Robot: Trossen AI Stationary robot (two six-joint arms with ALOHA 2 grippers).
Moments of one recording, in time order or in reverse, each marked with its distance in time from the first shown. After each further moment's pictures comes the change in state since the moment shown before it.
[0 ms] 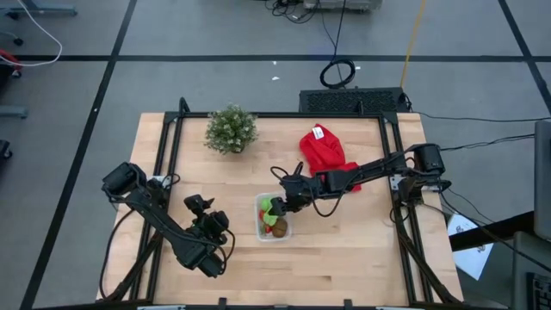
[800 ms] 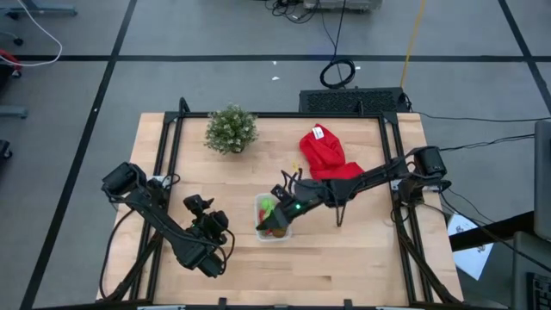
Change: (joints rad) left arm -0.001 0.000 0.000 0.000 0.016 -0.014; right arm 0.084 0.000 0.000 0.481 -0.105 -0.049
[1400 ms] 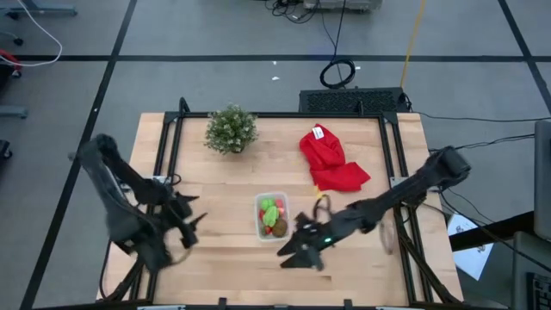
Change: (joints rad) left arm -0.201 -0.404 0.000 0.004 -0.117 -0.116; right arm 0.309 -0.164 -0.051 0.026 0.274 -0.174
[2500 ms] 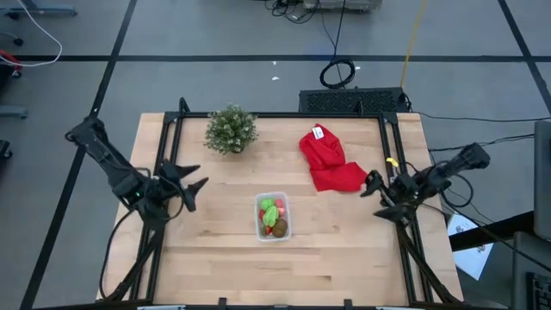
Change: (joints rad) left arm 0.144 -0.629 -0.647 0.699 -0.393 0.328; right arm 0.018 -1.464 -0.994 0.068 0.101 -0.831
